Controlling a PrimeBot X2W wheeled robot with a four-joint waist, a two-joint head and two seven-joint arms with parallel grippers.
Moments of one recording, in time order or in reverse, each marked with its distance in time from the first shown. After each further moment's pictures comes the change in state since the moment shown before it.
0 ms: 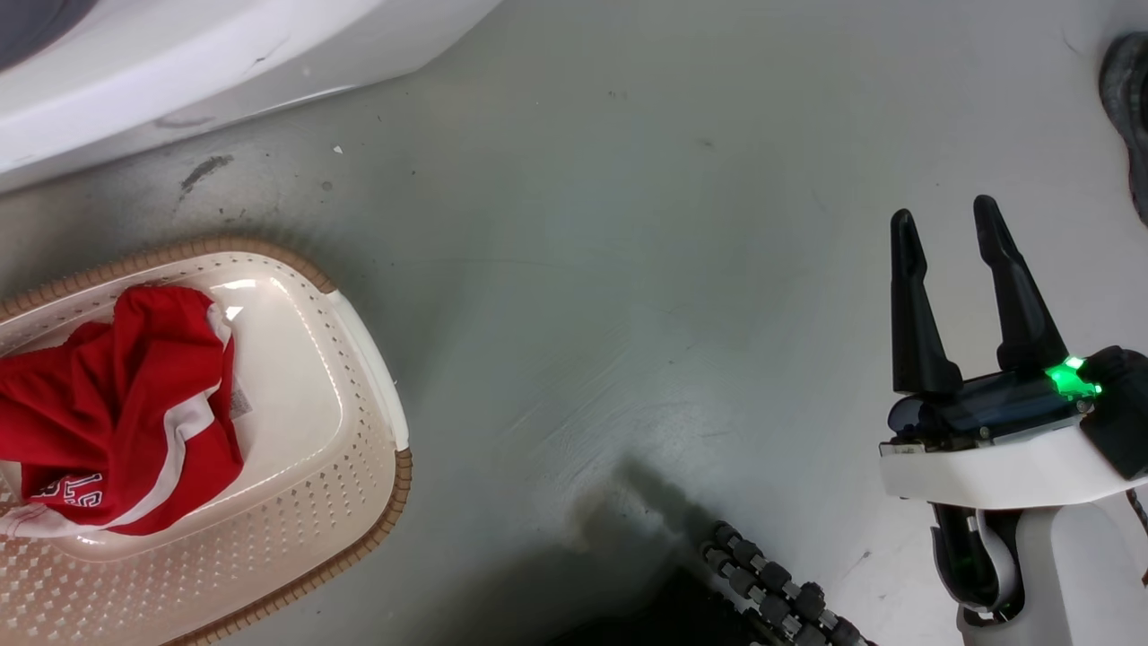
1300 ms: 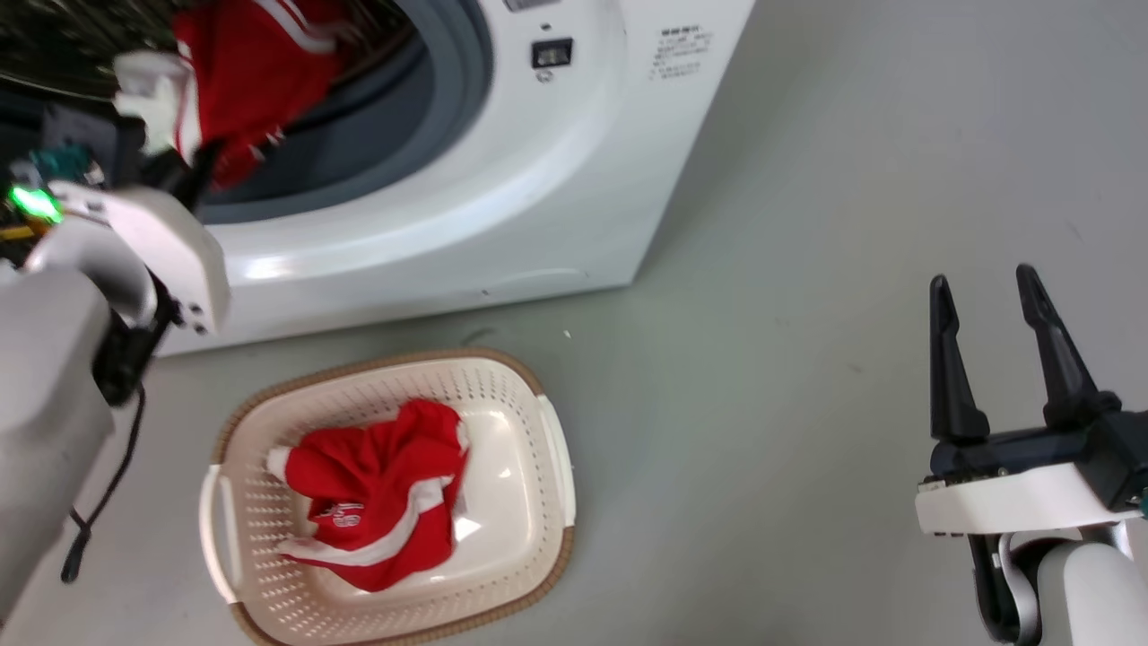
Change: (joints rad) left arm 0.589 -0.087 -0.293 -0.082 -0.218 0.056 -0.851; right arm 0.073 0.001 -0.117 0.070 -0.205 0.000 0.000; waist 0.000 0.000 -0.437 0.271
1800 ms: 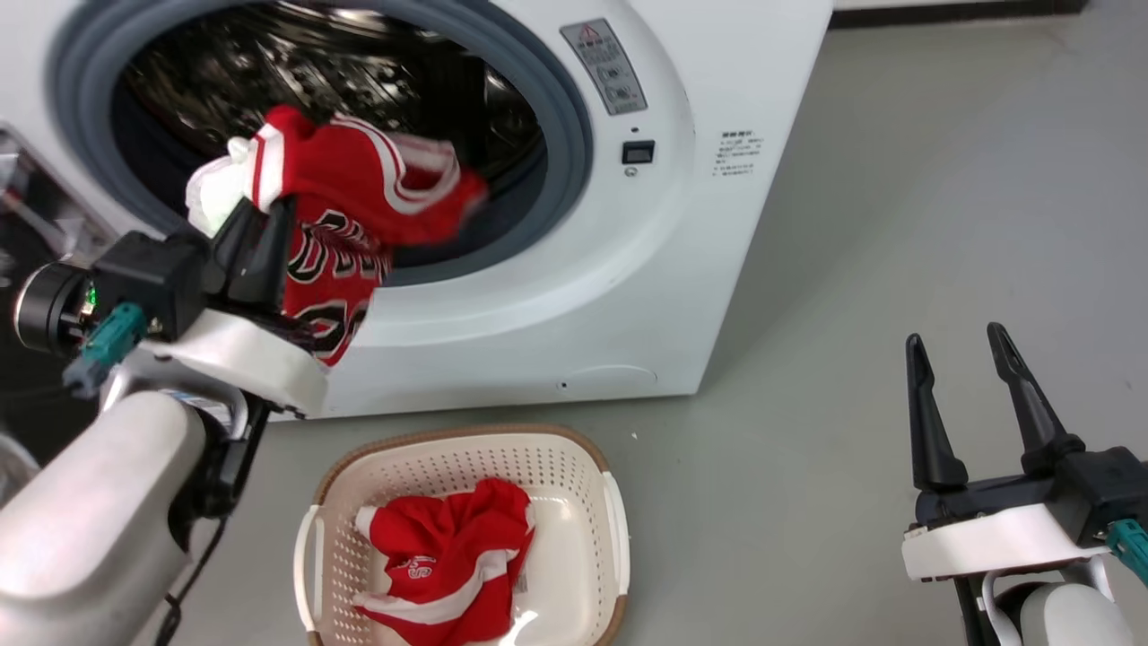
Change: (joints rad) left arm 0.339 0.042 0.154 -0.574 0.057 0.310 -0.144; right arm 0.077 0.000 0.014 0.032 -0.019 0.000 0.000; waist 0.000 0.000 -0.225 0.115
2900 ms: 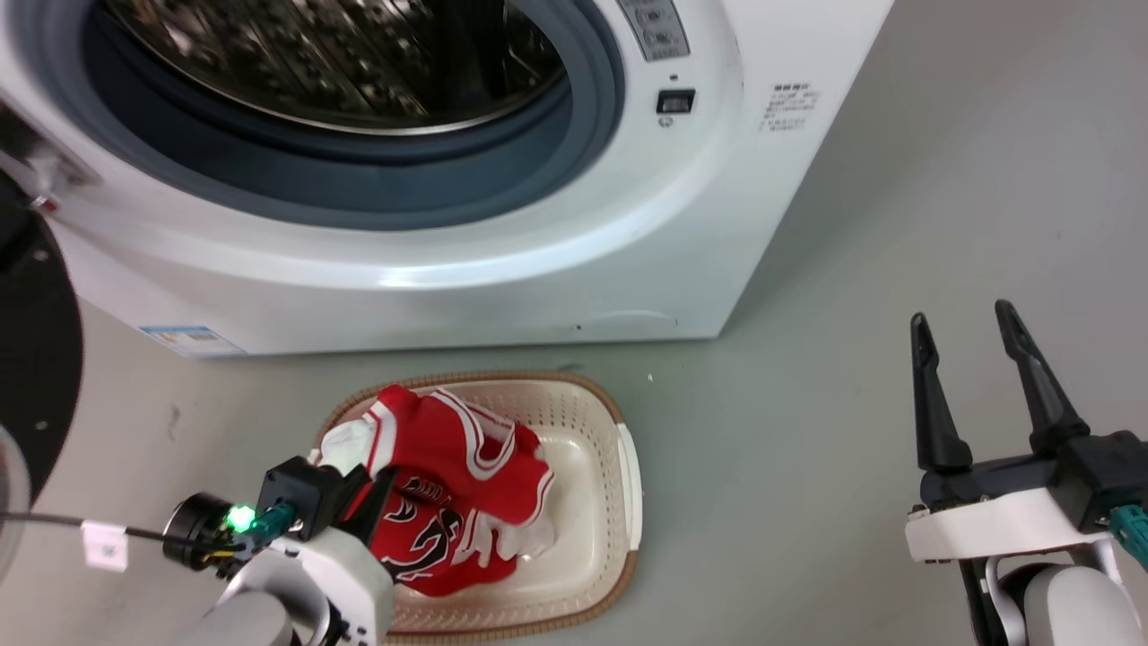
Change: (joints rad) left arm 0.306 -0.084 -0.118 0.108 0.027 -0.083 0.035; right arm -0.025 0.000 -0.005 -0.011 -0.039 0.000 0.000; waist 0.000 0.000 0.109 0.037
